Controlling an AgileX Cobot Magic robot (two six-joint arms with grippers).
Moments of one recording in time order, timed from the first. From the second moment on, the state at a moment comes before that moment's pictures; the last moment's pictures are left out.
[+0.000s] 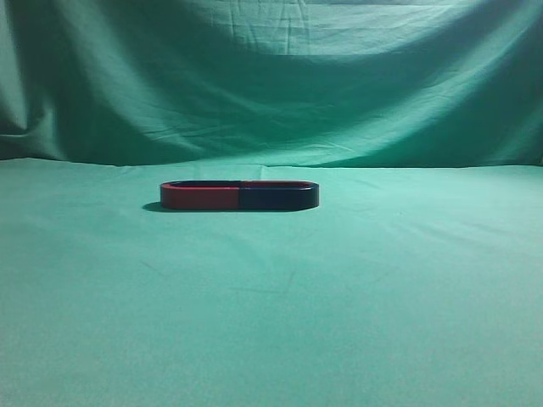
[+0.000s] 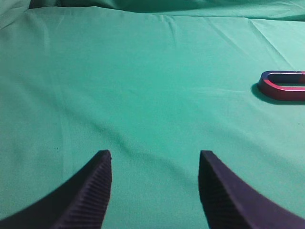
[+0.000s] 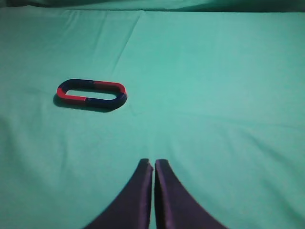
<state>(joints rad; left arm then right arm) -0.01 -0.01 0.02 -0.01 0.35 -0.03 0.43 0.49 -0.68 -0.06 0.83 0.17</state>
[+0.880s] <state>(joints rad) -0.01 -0.01 0.02 -0.01 0.35 -0.03 0.12 -0.01 0.02 -0.10 0.38 0.10</state>
